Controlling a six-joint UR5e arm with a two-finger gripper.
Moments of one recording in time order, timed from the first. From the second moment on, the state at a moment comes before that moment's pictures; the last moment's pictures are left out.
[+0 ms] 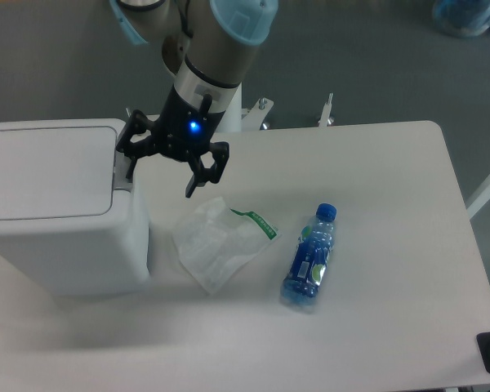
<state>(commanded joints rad) 2.40 -1.61 -1.69 -1.30 1.04 0.42</state>
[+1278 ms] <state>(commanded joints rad) 2.60 -1.68 -1.62 -1.14 1.29 0.91</state>
